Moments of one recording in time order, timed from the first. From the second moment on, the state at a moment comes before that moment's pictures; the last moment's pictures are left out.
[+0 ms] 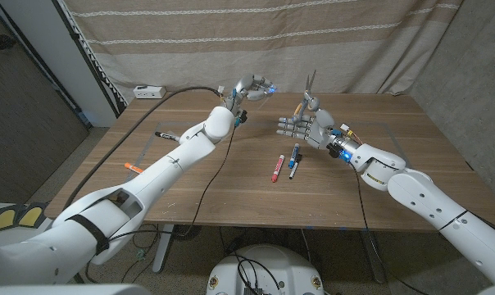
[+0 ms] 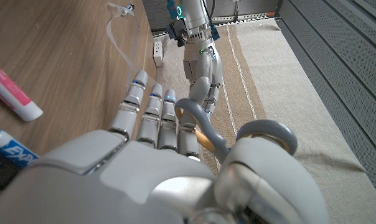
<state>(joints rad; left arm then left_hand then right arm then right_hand) 0.49 0.38 0.68 -1.36 0.05 -0.11 0.25 1.22 -0.07 0.68 -0.16 0.19 1.10 -0.07 0.32 0.34 1.06 -0.19 0.45 0.50 1.33 -0.23 0.22 0.22 0.55 -0.05 0.37 0.22 -1.07 -0.75 -0.29 -1.95 1.13 -0.13 0.14 0.42 0.06 -0.10 -0.10 0.28 0.59 0.17 1.26 0.72 0.49 0.20 0.21 0.19 0.46 0.17 0.20 0.19 0.51 0.22 0.21 0.18</state>
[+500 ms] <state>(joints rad) 0.48 0.36 0.67 -1.33 0.00 -0.13 0.23 1.22 -0.07 0.68 -0.16 0.19 1.10 -0.07 0.32 0.34 1.06 -0.19 0.45 0.51 1.33 -0.23 0.22 0.22 0.54 -0.05 0.37 0.22 -1.08 -0.76 -0.29 -1.96 1.12 -0.12 0.13 0.42 0.06 -0.10 -0.10 0.28 0.59 0.17 1.25 0.70 0.49 0.20 0.21 0.19 0.46 0.17 0.20 0.19 0.51 0.22 0.20 0.18</state>
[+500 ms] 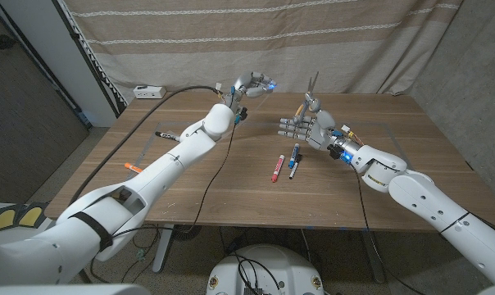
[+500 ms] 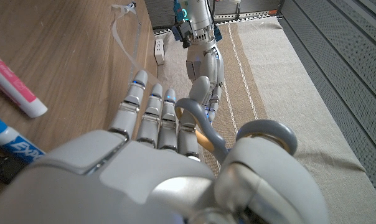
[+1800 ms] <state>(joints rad) 0.39 0.31 0.68 -1.24 -0.03 -0.23 0.20 1.22 -0.06 0.66 -0.15 0.19 1.10 -0.08 0.32 0.34 1.06 -0.19 0.45 0.51 1.33 -0.24 0.22 0.22 0.54 -0.05 0.37 0.21 -1.12 -0.78 -0.27 -1.98 1.13 -0.12 0.12 0.43 0.07 -0.10 -0.10 0.27 0.59 0.17 1.25 0.70 0.48 0.20 0.21 0.19 0.46 0.17 0.20 0.19 0.51 0.22 0.20 0.18</state>
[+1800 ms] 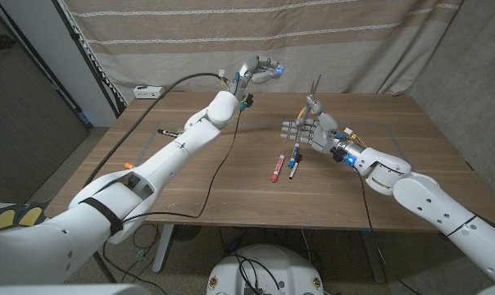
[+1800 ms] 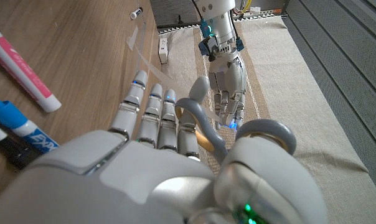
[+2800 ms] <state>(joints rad) 0.32 0.23 0.69 -1.10 -0.08 -0.28 0.16 1.22 -0.06 0.65 -0.15 0.19 1.10 -0.08 0.33 0.33 1.05 -0.19 0.45 0.51 1.33 -0.24 0.21 0.22 0.54 -0.05 0.38 0.21 -1.13 -0.78 -0.27 -1.97 1.13 -0.12 0.13 0.43 0.07 -0.10 -0.10 0.27 0.59 0.17 1.25 0.71 0.48 0.20 0.21 0.19 0.46 0.17 0.20 0.19 0.51 0.22 0.20 0.18</state>
